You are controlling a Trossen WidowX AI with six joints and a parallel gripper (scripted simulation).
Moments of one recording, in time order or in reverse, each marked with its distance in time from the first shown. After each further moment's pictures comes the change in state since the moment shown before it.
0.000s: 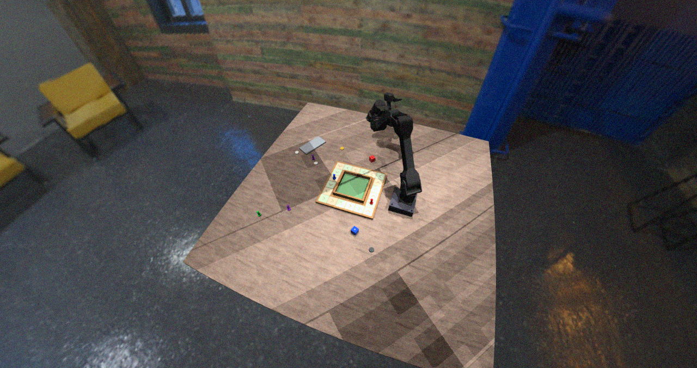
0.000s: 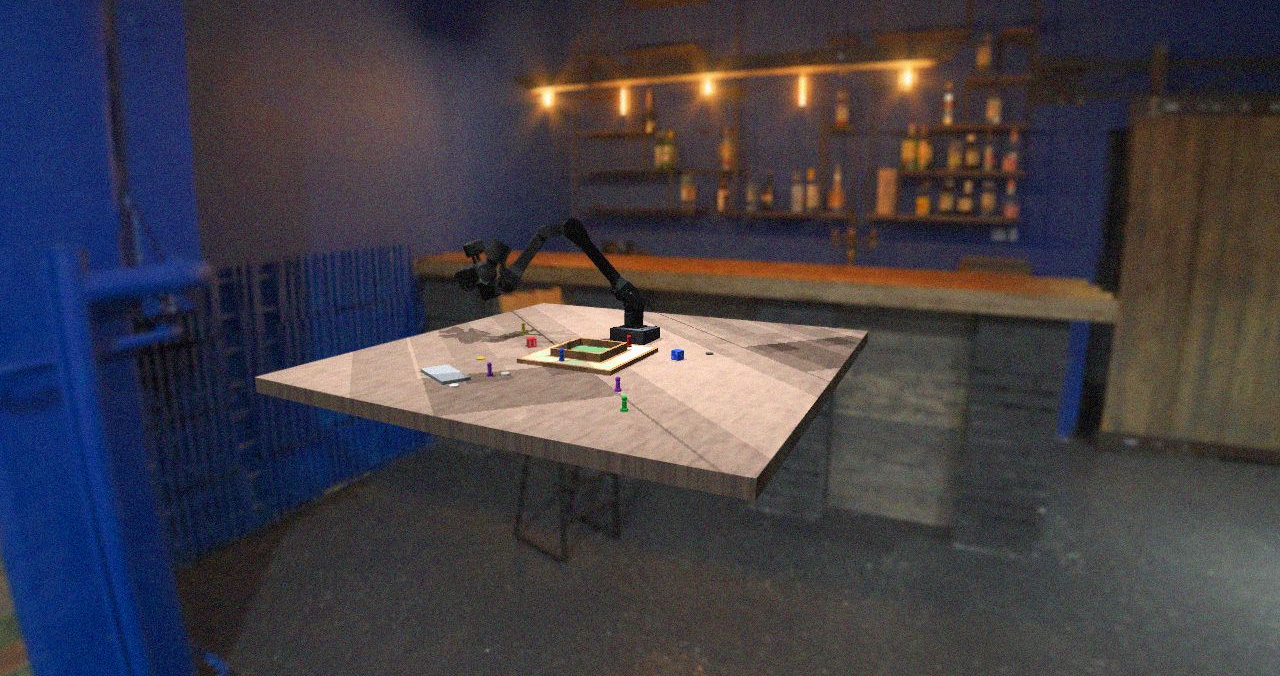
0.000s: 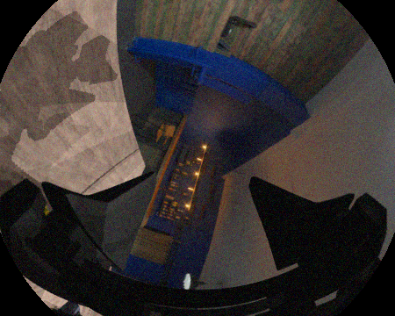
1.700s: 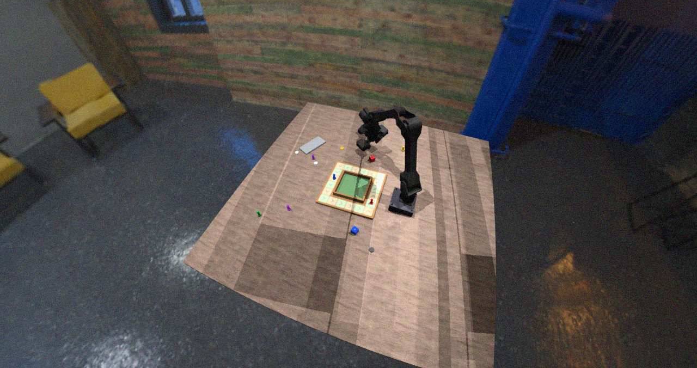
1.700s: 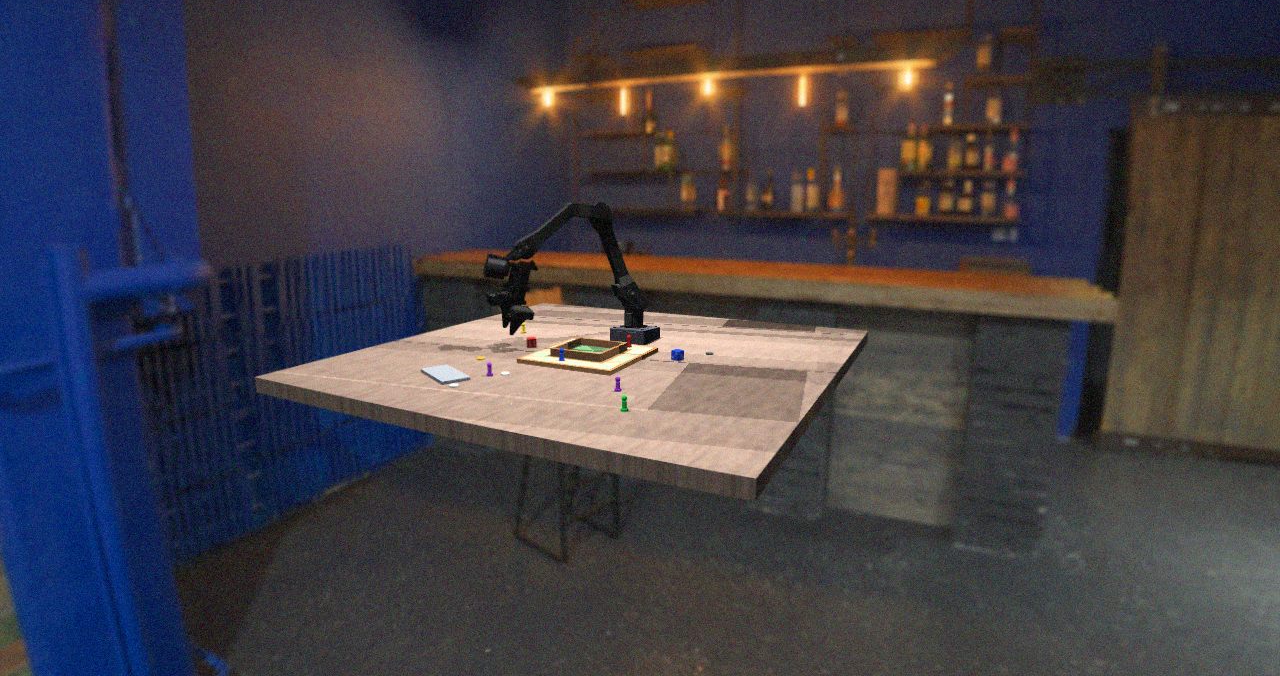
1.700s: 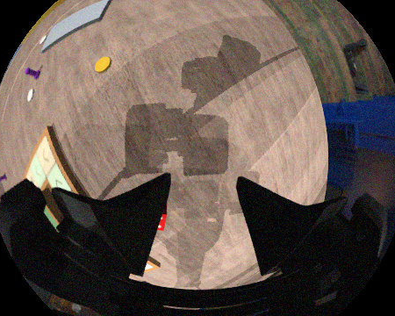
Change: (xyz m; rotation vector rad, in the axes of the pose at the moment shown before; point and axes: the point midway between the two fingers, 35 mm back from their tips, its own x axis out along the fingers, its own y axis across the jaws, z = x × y) arm -0.189 0.153 -0.013 0.245 -0.499 1.318
